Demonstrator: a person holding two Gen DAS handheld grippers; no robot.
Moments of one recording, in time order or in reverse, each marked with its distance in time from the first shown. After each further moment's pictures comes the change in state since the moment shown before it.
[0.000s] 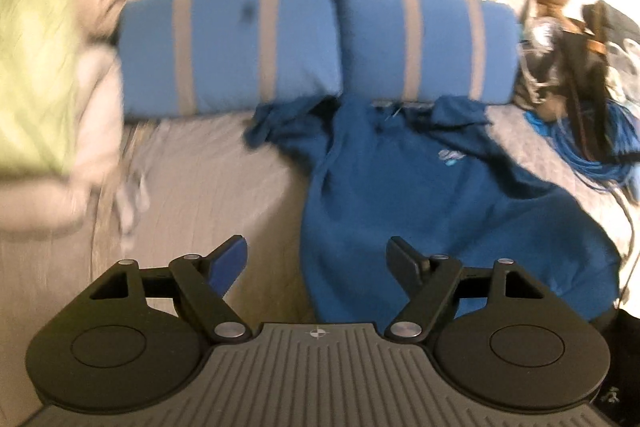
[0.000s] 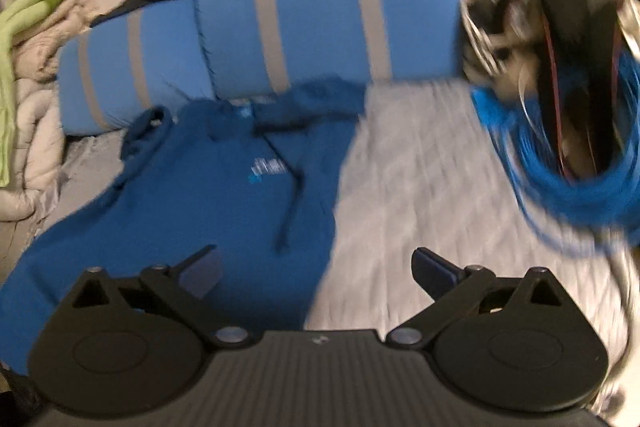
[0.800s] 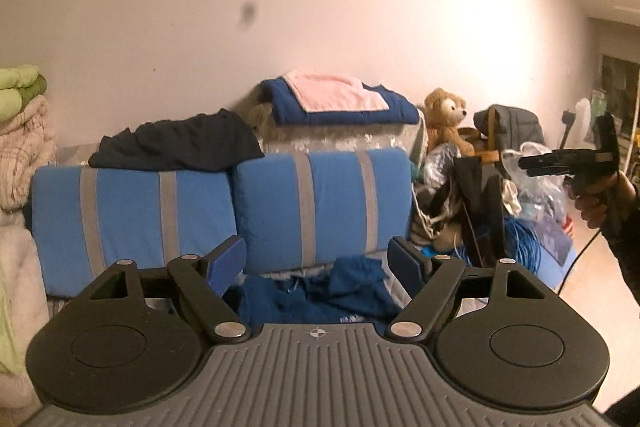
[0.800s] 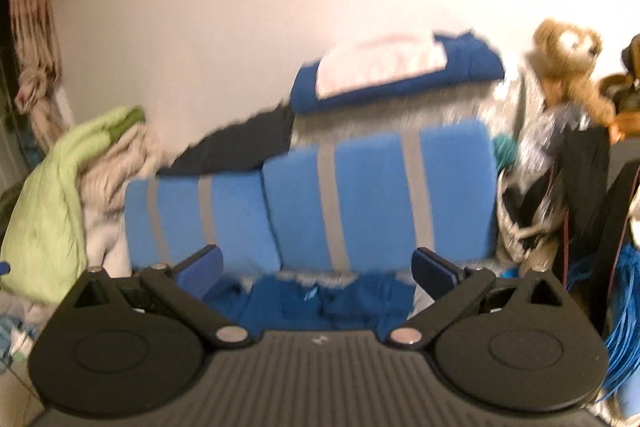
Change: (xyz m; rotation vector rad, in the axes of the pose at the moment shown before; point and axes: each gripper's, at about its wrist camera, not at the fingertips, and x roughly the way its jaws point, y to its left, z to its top) left arm -0.065 -0.019 0.149 0.072 -0.338 -0.269; right arm -0.152 0.040 0.185 0.005 -0.336 0.118
